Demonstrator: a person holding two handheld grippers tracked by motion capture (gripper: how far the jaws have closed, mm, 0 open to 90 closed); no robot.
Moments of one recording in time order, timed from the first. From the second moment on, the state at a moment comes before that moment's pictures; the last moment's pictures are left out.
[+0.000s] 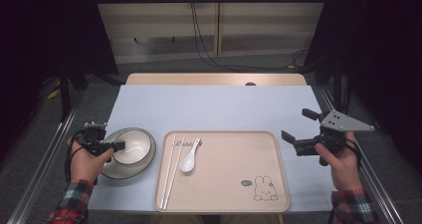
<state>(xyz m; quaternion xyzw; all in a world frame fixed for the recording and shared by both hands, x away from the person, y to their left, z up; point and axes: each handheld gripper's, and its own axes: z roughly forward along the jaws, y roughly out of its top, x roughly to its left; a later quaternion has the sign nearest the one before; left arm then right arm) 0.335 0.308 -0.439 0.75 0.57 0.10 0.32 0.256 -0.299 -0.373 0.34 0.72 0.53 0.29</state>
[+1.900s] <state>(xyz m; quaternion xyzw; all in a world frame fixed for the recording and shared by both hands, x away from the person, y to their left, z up) 0.333 0.245 -0.396 0.76 0.51 0.06 0.41 0.256 -0.299 -0.373 0.34 0.72 0.53 0.29</state>
